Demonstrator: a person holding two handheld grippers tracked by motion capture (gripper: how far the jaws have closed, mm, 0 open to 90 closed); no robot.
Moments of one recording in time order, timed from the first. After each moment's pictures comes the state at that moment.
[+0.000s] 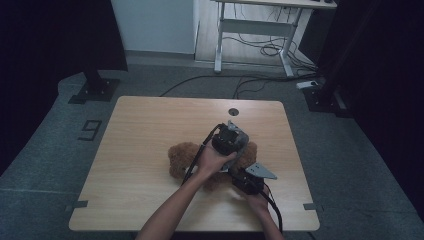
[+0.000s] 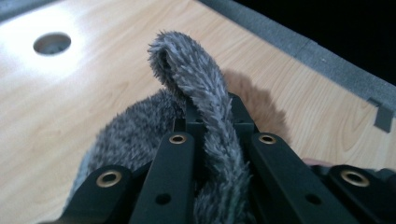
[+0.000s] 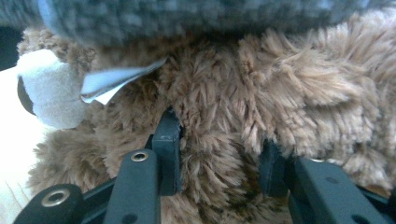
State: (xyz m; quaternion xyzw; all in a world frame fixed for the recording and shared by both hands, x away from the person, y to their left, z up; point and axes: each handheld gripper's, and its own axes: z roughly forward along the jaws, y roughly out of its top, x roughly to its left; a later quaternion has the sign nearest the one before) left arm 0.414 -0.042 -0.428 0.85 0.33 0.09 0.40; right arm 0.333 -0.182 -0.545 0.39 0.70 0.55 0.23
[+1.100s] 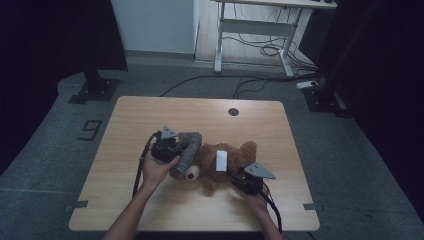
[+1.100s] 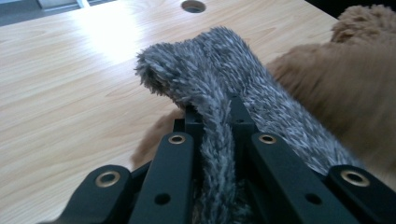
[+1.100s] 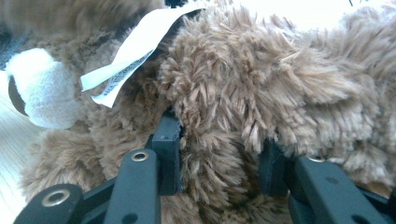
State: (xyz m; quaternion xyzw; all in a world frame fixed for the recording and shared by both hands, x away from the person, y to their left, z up) left arm 0.384 0.133 -0.442 0.79 0.42 0.17 0.41; right arm 0.334 -0.179 -0.545 0.39 0.71 0.54 0.24
